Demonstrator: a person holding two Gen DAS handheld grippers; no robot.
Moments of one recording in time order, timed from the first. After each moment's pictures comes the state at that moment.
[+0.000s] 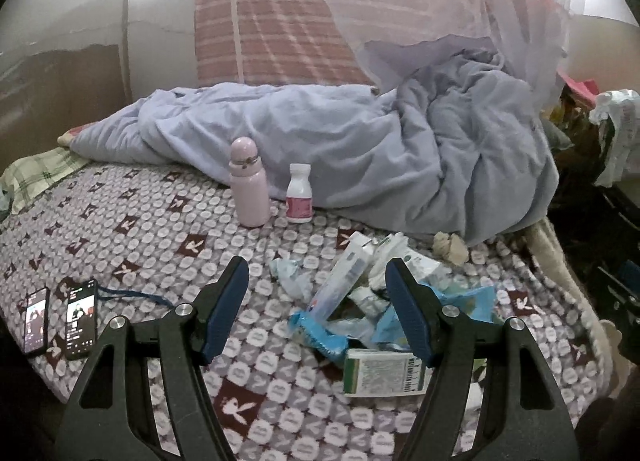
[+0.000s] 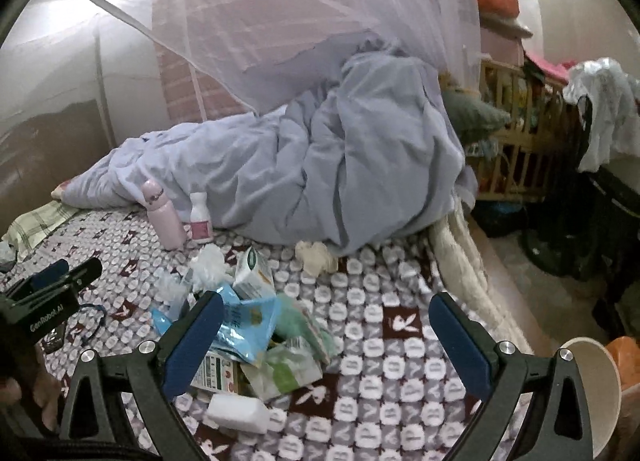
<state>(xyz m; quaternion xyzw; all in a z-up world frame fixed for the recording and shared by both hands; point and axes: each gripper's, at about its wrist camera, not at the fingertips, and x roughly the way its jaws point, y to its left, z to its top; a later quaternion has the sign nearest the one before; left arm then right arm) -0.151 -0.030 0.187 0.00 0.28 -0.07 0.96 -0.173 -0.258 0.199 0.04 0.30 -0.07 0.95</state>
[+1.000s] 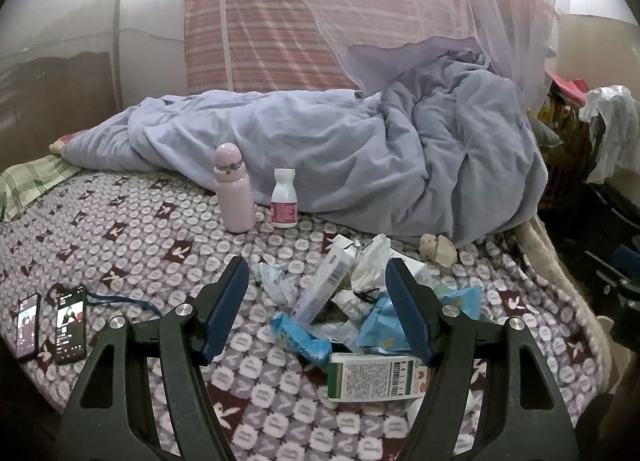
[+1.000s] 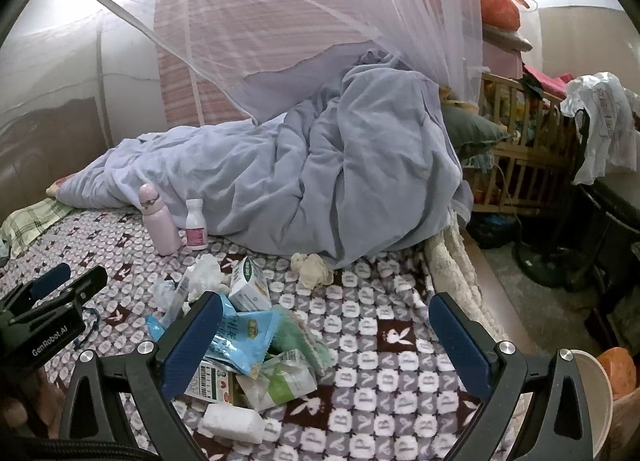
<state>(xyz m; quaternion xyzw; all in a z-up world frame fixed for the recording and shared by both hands) -0.150 -0.044 0.181 0.01 0.27 -0.08 0.96 -0.169 -0.255 0.202 0.02 0.30 -0.08 0.95</state>
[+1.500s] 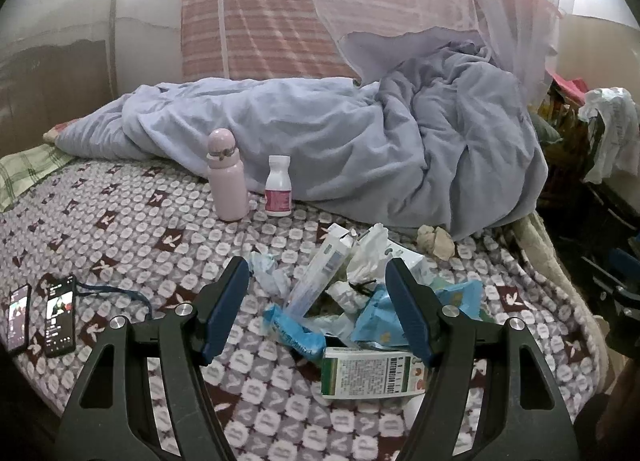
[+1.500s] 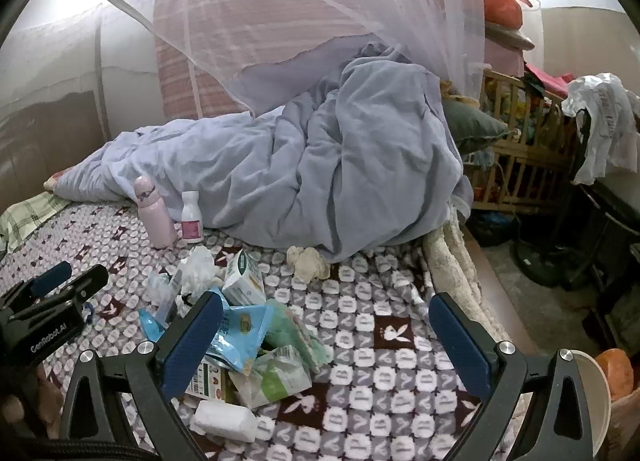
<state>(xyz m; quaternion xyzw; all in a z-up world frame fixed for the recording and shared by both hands) -0.141 -0.045 0.169 0.00 0.29 -0.09 0.95 -0.163 -0.260 0.191 0.02 0.31 -0.08 0.95</state>
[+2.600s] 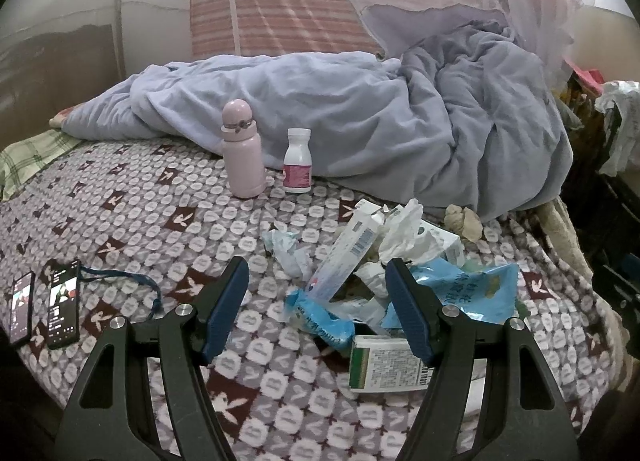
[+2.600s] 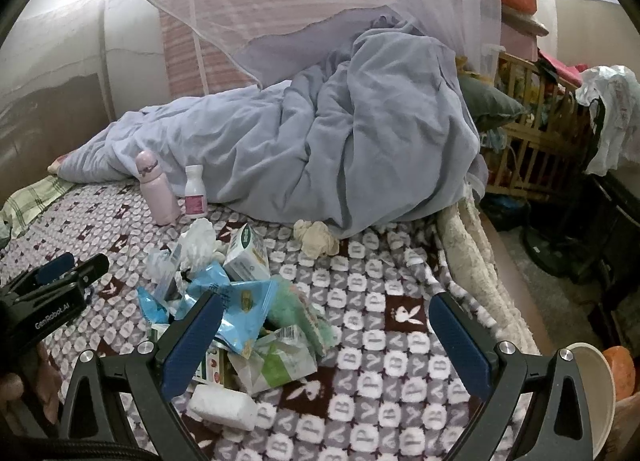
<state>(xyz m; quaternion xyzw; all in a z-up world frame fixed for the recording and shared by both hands) -0.122 -0.030 0.147 0.00 0.32 -0.06 0.94 -0.153 -0.260 0.172 0.02 0.34 -0.06 0.94</state>
